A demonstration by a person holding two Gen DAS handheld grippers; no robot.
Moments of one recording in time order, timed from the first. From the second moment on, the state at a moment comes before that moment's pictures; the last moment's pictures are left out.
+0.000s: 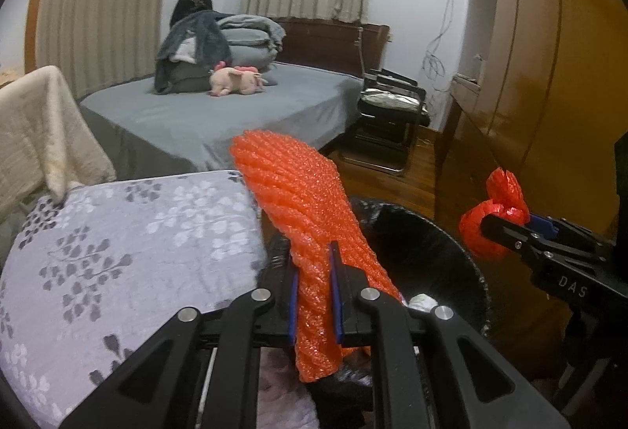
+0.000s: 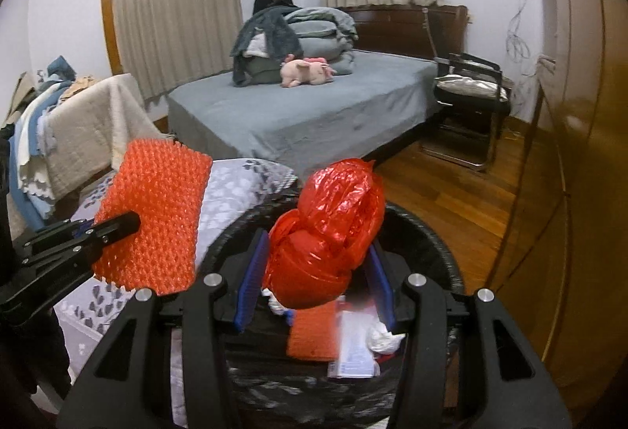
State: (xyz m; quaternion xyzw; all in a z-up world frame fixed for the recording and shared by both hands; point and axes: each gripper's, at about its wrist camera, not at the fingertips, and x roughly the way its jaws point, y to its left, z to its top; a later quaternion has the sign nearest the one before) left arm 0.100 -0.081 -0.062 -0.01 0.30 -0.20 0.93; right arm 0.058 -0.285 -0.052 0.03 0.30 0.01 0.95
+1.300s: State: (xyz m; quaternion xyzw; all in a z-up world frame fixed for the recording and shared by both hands) left arm 0.126 -0.077 -0.094 0.00 0.35 -0.19 0.92; right arm 0.069 -0.304 -0.068 0.05 0.32 -0.01 0.95
